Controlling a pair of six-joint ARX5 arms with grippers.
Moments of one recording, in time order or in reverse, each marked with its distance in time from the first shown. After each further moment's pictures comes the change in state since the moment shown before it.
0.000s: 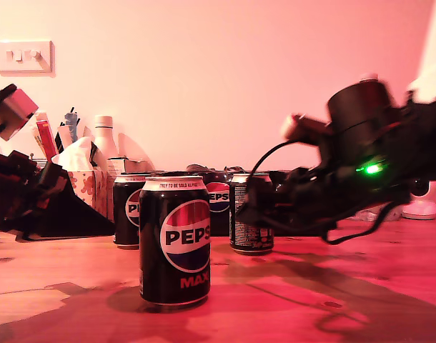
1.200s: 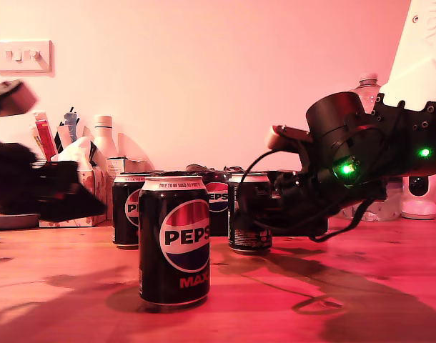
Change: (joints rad) left arm 0.085 0.000 0.043 0.052 -0.250 0.119; right arm -0.014 0.048 0.128 -0.152 -0.006 -0.053
